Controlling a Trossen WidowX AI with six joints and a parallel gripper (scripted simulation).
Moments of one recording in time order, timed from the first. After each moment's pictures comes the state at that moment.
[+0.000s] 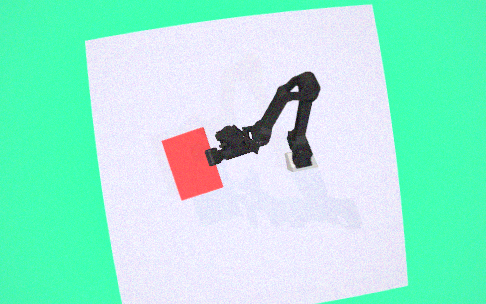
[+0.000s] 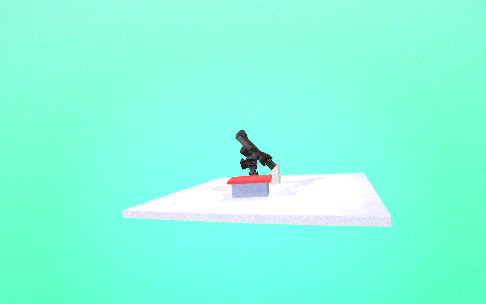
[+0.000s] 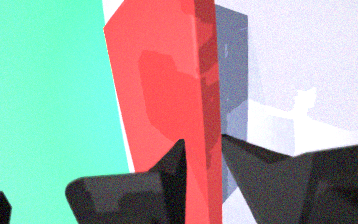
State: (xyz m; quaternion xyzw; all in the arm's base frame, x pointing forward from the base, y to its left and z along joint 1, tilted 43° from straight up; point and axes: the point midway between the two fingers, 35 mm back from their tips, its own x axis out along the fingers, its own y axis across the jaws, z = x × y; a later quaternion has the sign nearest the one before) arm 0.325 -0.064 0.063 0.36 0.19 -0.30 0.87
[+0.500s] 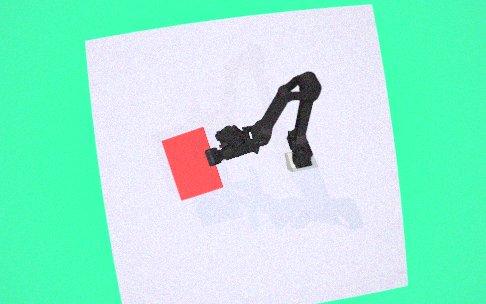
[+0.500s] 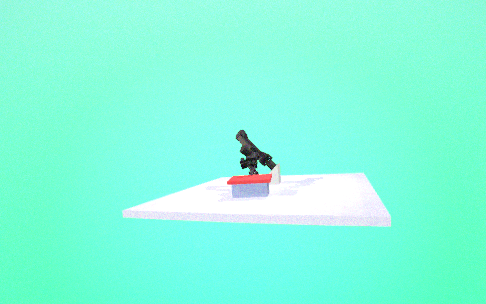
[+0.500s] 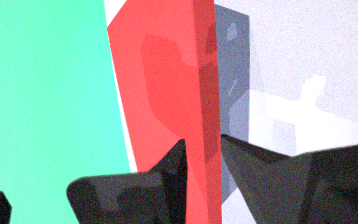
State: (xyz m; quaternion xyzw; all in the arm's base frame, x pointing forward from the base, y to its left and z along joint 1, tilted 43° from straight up) arm 0.325 -0.062 0.065 0.36 0.19 -0.29 0.87
